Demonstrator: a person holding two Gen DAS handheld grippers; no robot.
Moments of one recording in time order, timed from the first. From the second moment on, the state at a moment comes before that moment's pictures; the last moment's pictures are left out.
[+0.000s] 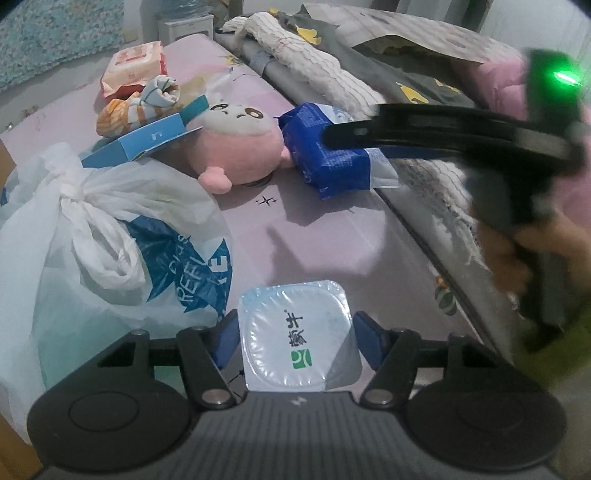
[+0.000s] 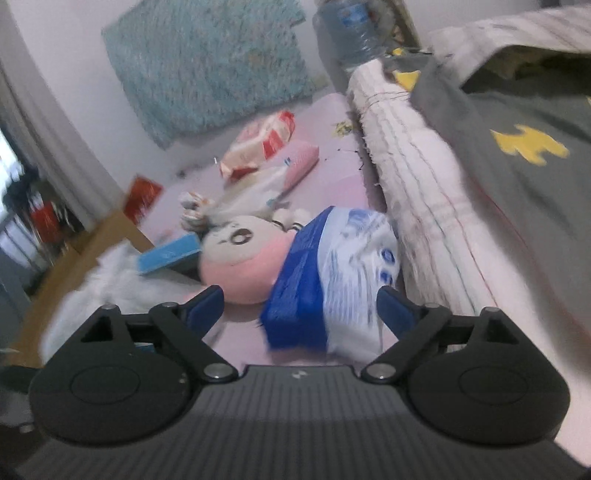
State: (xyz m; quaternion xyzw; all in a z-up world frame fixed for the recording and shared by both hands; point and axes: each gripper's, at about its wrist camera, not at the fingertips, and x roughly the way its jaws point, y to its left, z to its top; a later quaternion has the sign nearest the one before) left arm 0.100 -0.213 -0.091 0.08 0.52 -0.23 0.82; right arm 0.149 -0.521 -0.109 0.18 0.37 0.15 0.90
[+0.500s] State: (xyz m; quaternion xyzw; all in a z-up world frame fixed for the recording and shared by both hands) left arm 0.101 -0.206 -0.092 0.06 0.52 -0.24 0.82; right arm 0.157 -0.503 -0.135 0.11 0.43 0.11 0.89
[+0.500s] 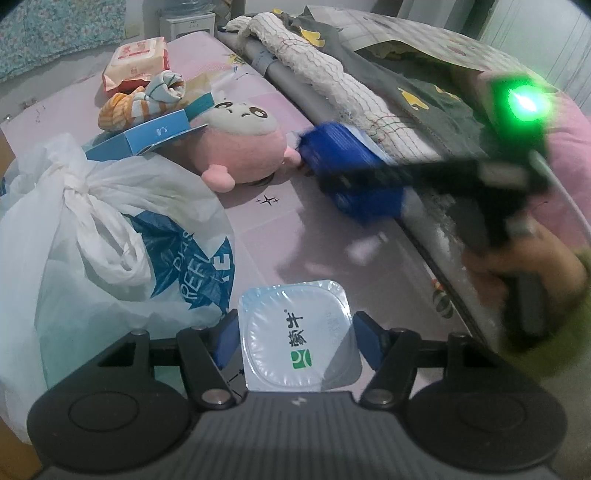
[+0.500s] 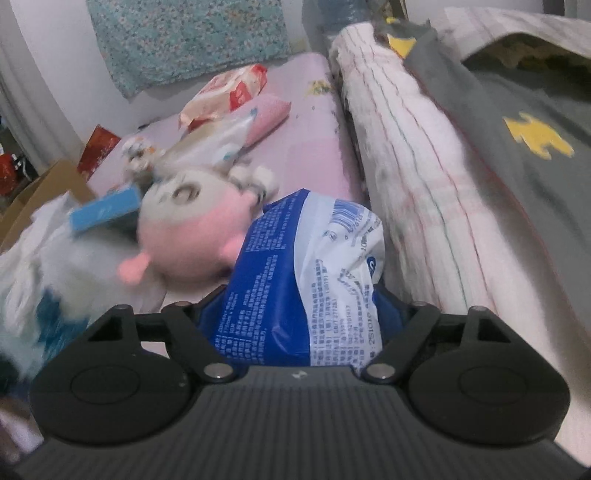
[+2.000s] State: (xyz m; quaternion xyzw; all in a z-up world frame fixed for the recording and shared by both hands) left arm 0.038 -0.117 0.066 -0.03 0.37 -0.23 0.90; right arm -0.001 -0.471 -0.012 0.24 0.30 0.21 0.90
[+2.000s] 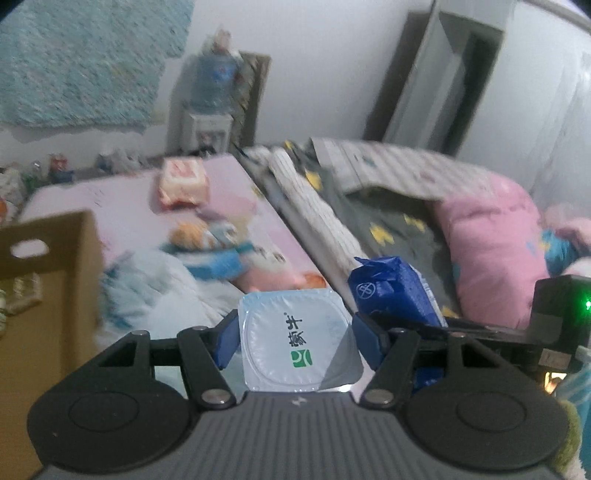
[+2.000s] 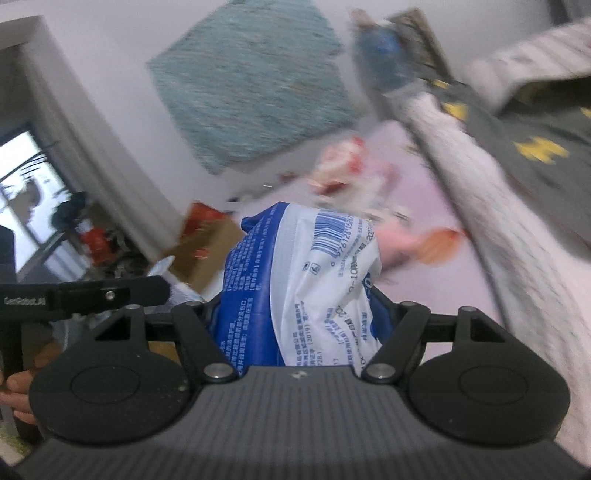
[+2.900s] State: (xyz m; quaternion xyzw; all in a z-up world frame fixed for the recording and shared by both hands) left arm 0.107 0.126 0.064 -0.14 0.36 0.00 0.92; right arm 0.194 -0.178 0.033 0.14 0.41 0.39 0.81
